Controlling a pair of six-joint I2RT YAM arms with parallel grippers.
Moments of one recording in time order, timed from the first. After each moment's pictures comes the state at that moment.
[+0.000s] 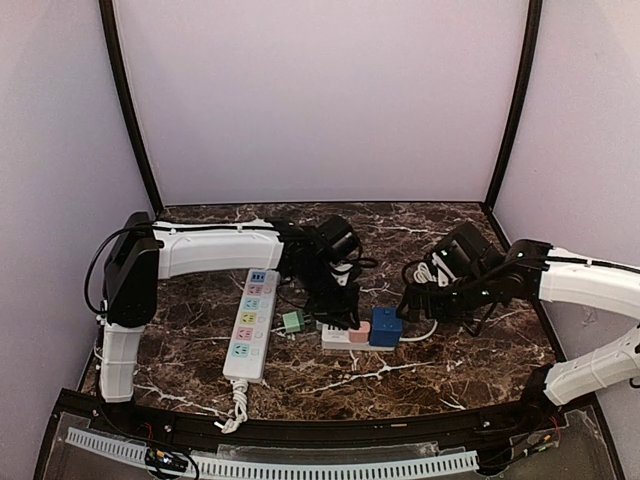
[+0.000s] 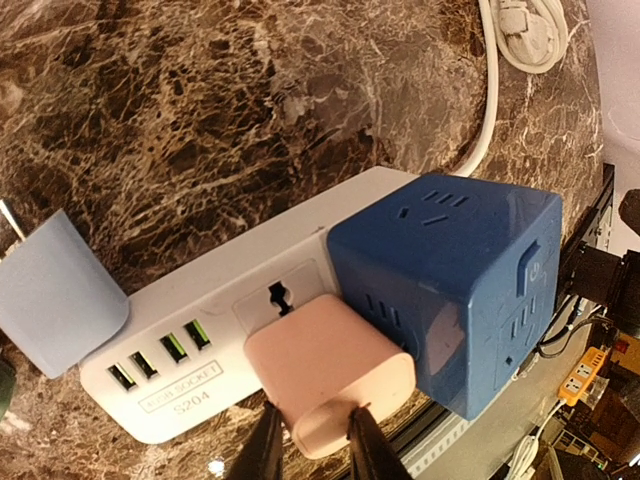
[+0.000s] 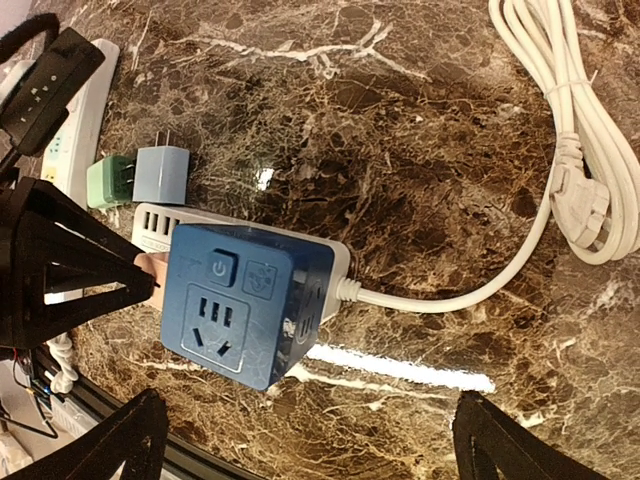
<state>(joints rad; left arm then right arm) -0.99 2.12 1.74 -0.81 0.34 -0.69 0.84 1.17 0.86 -0.70 0.00 0.77</state>
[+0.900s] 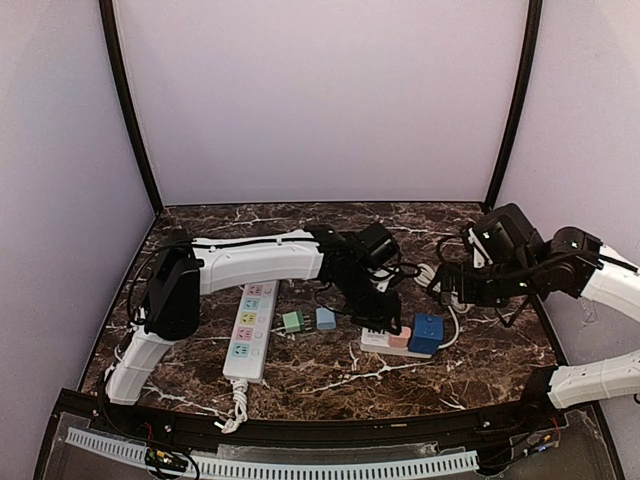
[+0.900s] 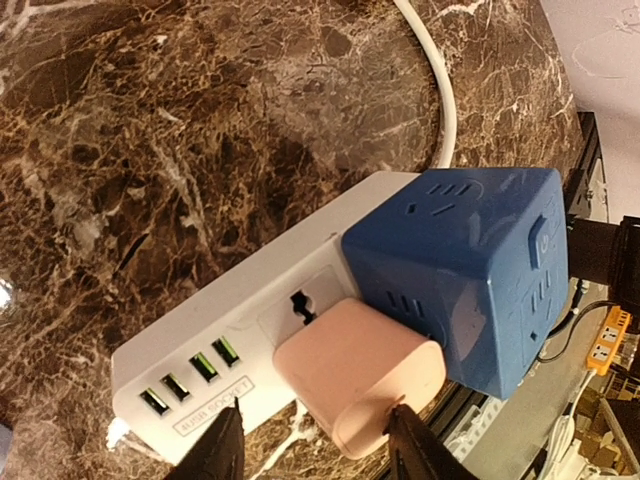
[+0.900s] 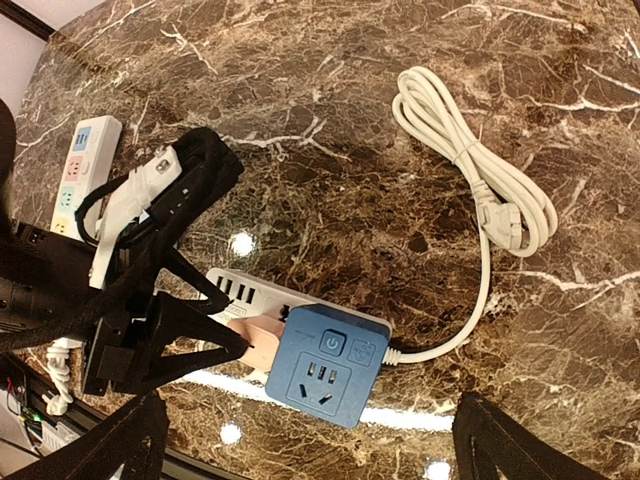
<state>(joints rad) -1.07 2.36 2.09 -0.84 0.37 -0.55 0.83 0.97 0.96 -0.92 0.19 0.74</state>
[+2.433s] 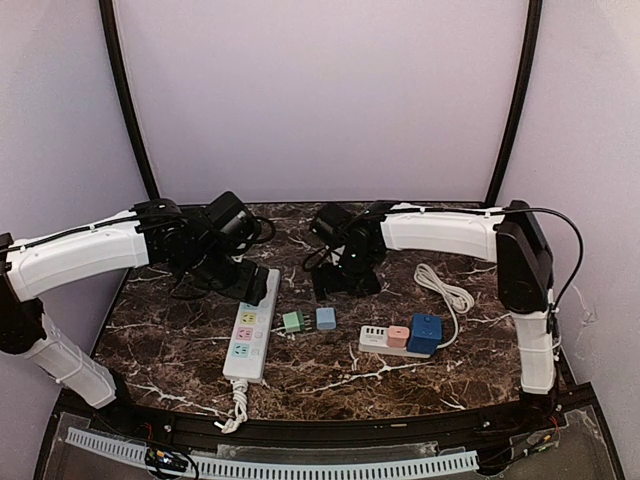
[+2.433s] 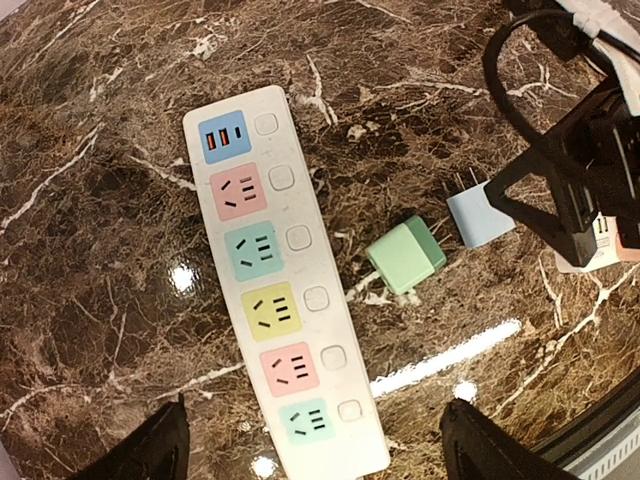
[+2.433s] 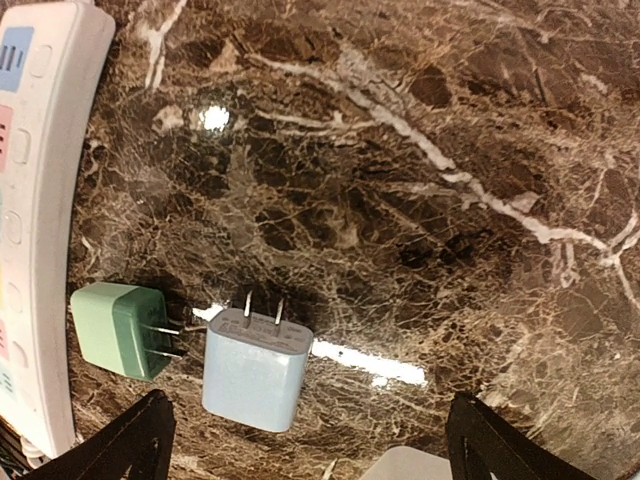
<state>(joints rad) -0.91 1.45 1.29 -0.97 -0.26 -0.56 0.91 2.11 1.76 -0.92 0.04 0.64</state>
